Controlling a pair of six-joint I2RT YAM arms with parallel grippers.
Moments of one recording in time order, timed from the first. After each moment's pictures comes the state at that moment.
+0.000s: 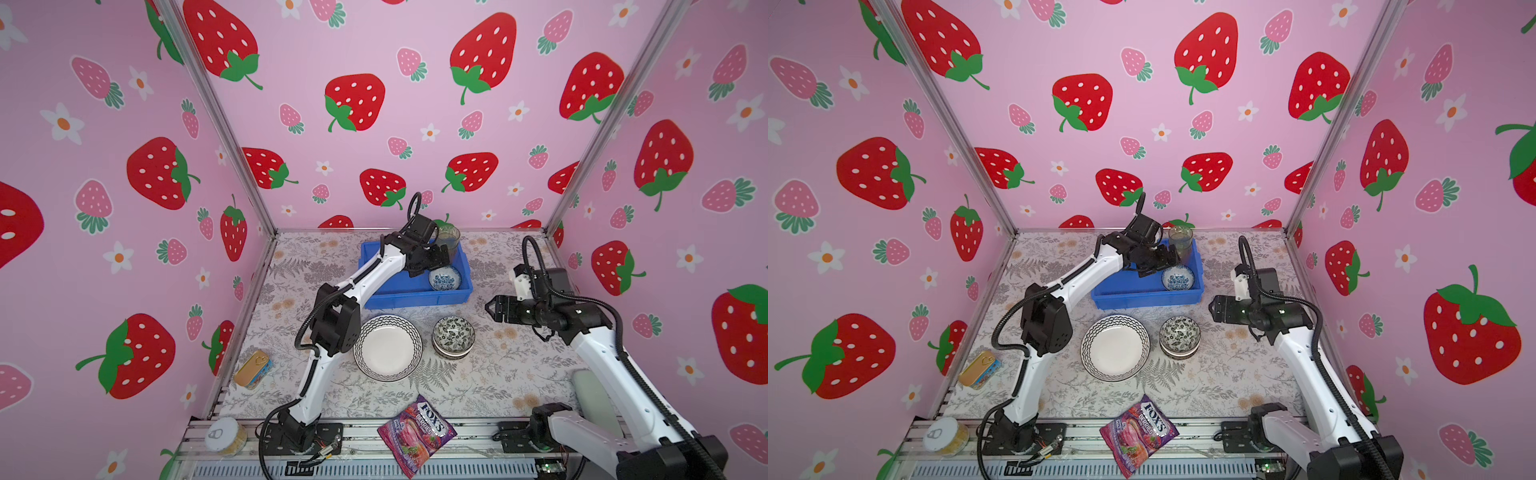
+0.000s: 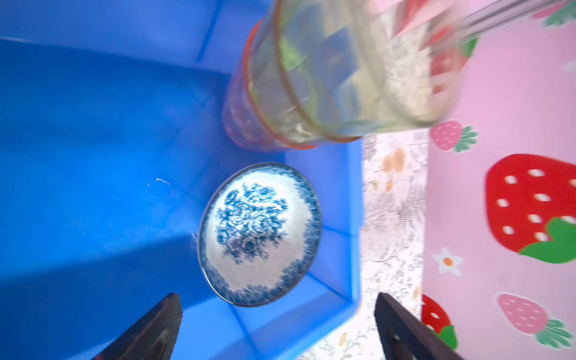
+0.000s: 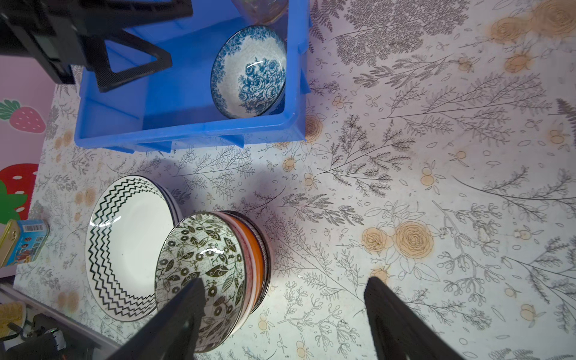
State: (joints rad) left arm -0.62 2.25 2.18 -0.81 0.23 -0.75; right arm 0.31 1.05 0.96 -0.80 -0.25 0.24
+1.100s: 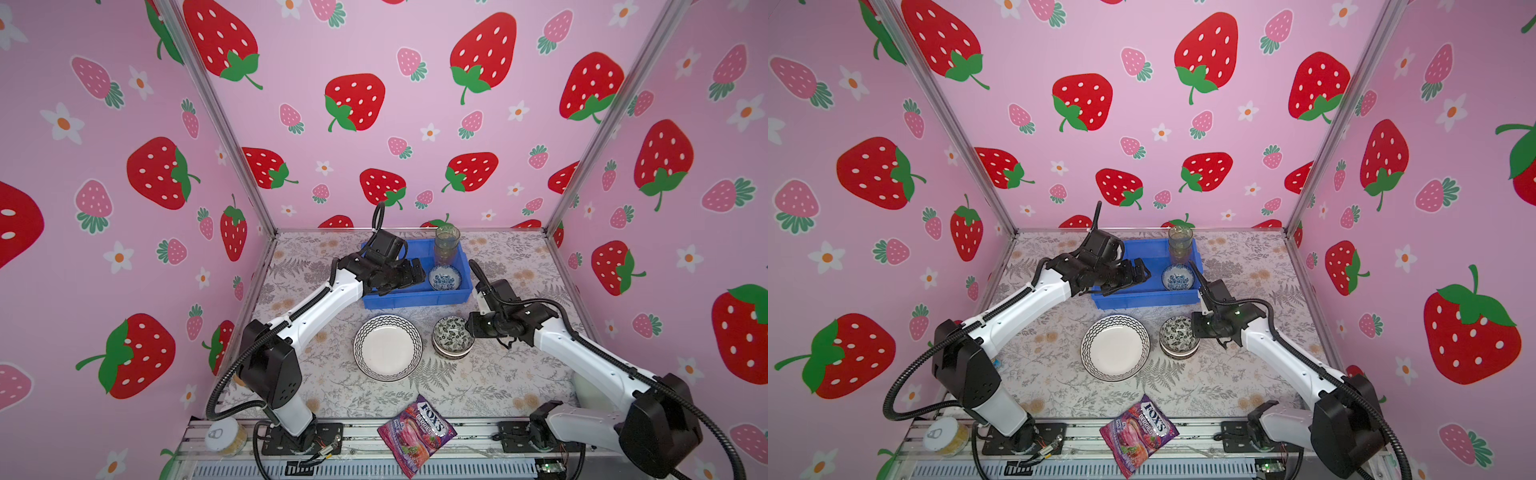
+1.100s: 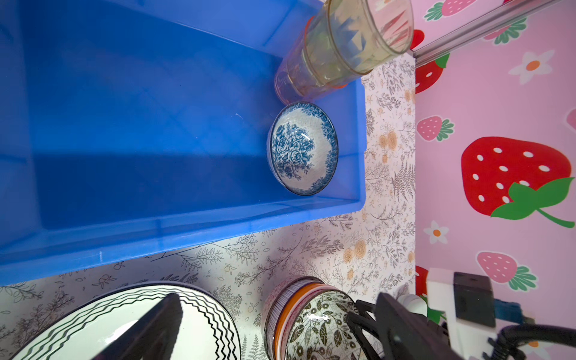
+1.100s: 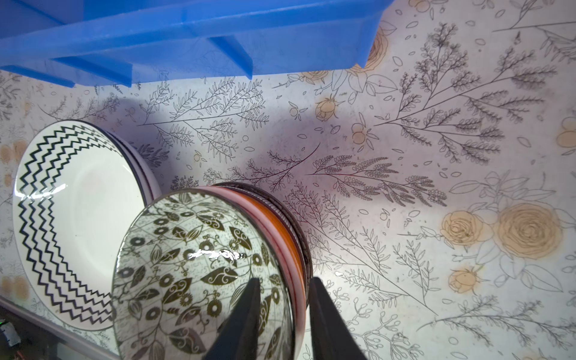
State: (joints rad) left arm -0.59 1.66 1.50 -0.68 0.16 -0.77; right arm 0.61 1.24 0.86 -0.68 -0.07 0.43
